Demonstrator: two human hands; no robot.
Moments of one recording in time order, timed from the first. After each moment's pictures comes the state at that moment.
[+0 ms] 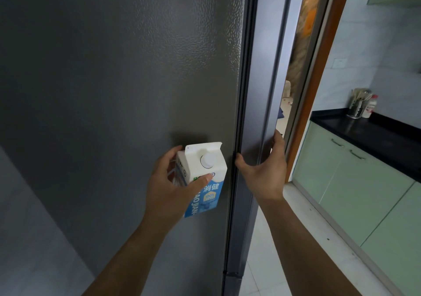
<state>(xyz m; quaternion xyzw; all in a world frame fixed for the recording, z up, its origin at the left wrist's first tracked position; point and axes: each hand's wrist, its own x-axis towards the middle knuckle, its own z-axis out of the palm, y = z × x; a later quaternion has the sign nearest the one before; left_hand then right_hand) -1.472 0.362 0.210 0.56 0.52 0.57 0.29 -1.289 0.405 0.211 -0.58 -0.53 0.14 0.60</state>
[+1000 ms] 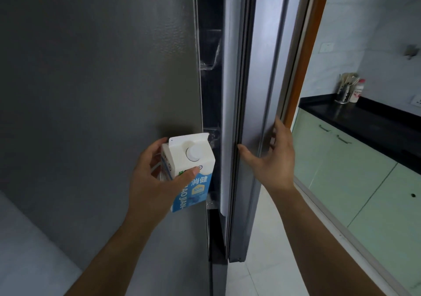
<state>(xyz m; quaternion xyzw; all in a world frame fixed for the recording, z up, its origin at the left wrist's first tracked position) -1.430 0.354 0.210 0.56 0.50 0.58 0.30 -1.213 0.401 0.204 -0.57 -0.57 0.08 0.58</state>
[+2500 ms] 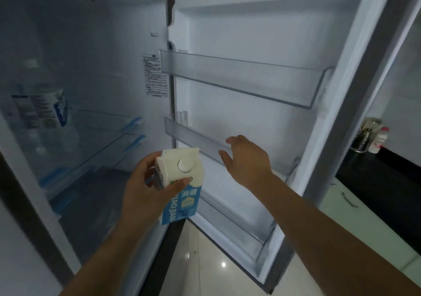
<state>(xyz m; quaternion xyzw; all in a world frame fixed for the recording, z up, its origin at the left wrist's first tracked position) -1.206 0.527 0.209 0.50 0.54 0.61 0.29 -1.016 0.628 0.243 -0.53 -0.81 -0.08 0.24</state>
